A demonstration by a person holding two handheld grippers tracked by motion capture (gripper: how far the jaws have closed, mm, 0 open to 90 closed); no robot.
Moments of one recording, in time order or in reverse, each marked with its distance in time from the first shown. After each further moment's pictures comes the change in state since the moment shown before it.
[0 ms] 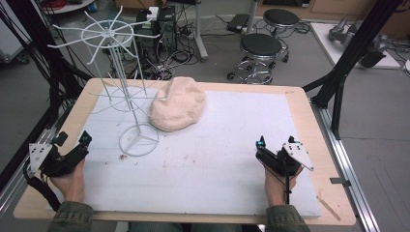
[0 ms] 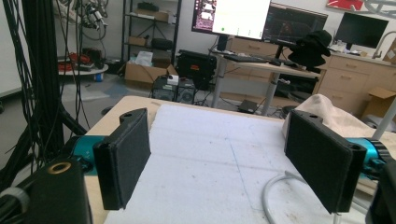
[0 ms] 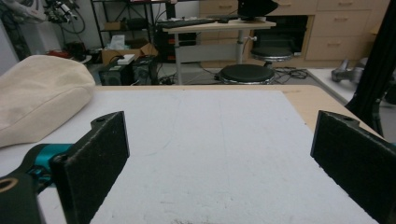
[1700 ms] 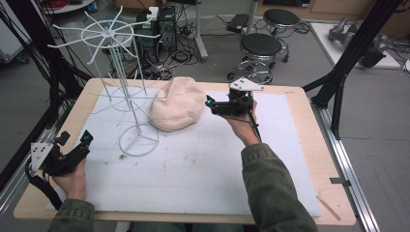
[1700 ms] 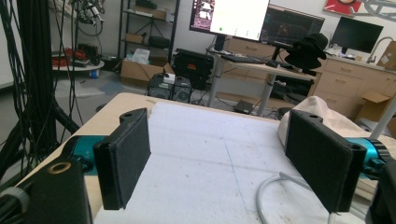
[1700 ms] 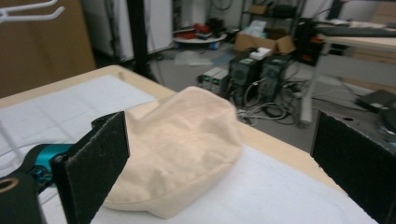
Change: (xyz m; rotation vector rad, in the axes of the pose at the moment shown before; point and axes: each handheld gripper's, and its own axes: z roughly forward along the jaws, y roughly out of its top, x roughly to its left) left arm 0.000 -0.002 0.004 0.001 -0.010 -0.036; right arm 0.112 0.105 0.133 0.100 0.598 -0.221
